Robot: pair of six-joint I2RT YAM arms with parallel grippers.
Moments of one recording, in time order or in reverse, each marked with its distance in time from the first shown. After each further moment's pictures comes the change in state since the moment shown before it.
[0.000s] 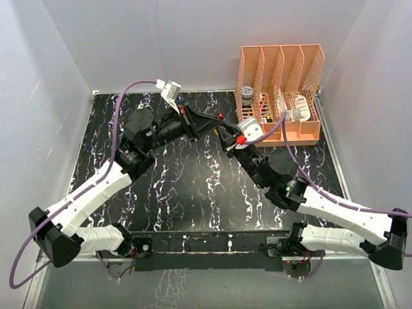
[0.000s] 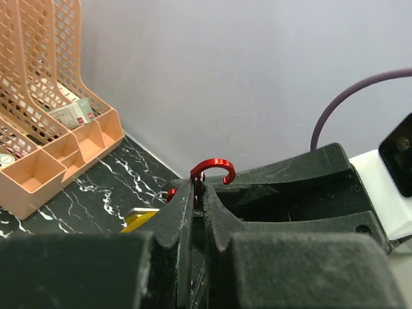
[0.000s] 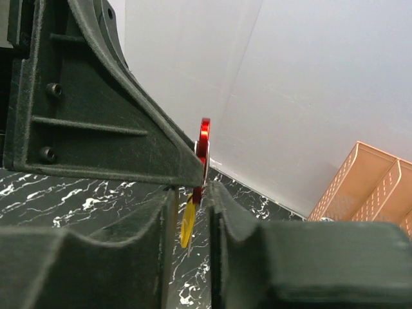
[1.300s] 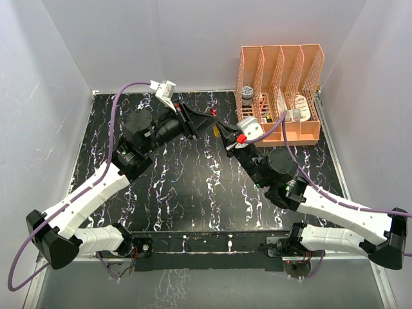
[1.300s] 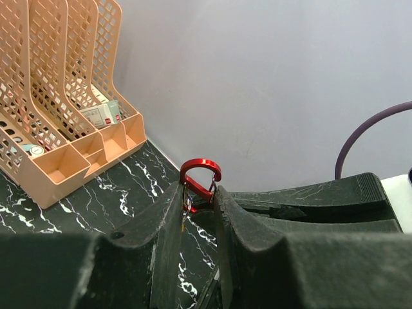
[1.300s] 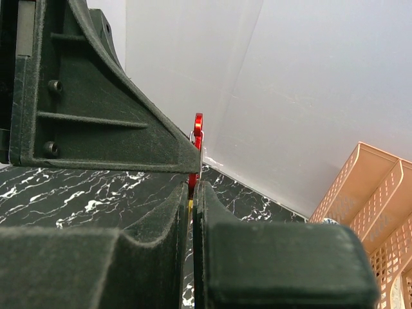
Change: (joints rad) left arm -0.006 -0.021 -0.002 -0.058 -0.108 -0.017; right arm 0.000 0.008 0.011 -0.005 0.000 0.008
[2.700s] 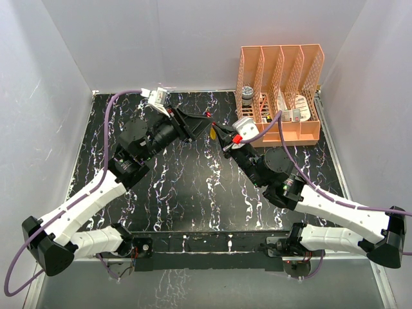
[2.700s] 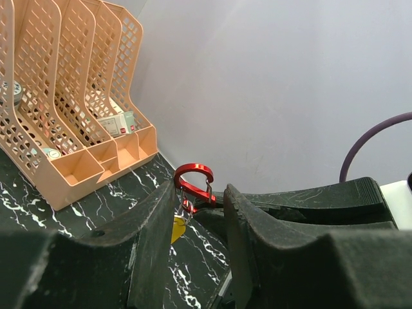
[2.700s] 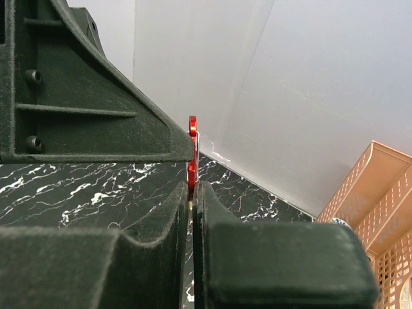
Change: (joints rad) left arm -0.008 -0.074 -0.099 0.061 -0.112 -0.008; right arm 0.001 0.018 0.001 -0.010 -0.026 0.011
